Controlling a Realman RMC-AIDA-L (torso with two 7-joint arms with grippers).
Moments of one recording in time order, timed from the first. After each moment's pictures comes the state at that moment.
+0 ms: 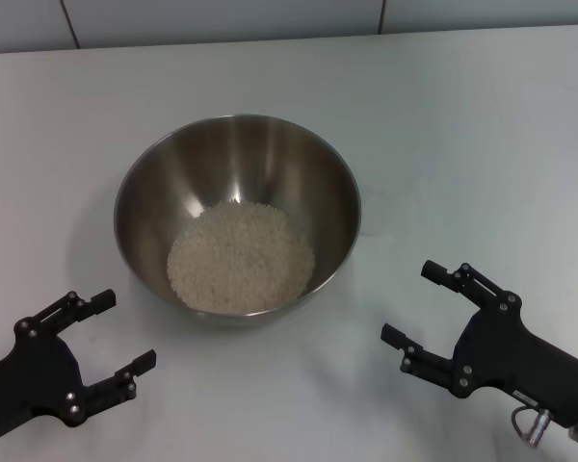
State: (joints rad) left arm -0.14 -2.06 0.85 0.44 1.65 1.60 -0.63; right arm 0.25 2.08 0.12 0.01 -2.41 -1.59 0.24
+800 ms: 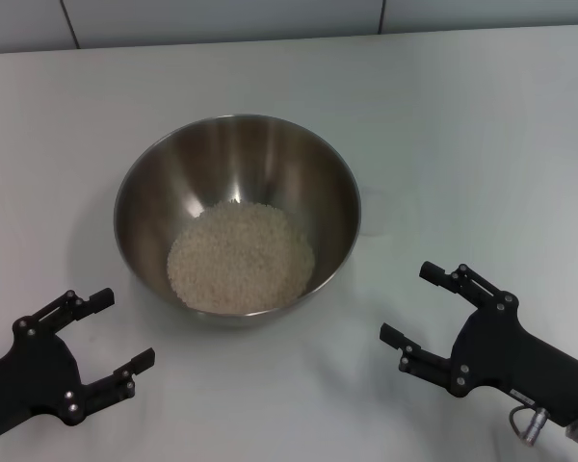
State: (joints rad) left arm -0.14 -2.06 0.85 0.44 1.65 1.60 -0.63; right arm 0.25 2.08 0.12 0.02 -2.41 -1.57 0.24
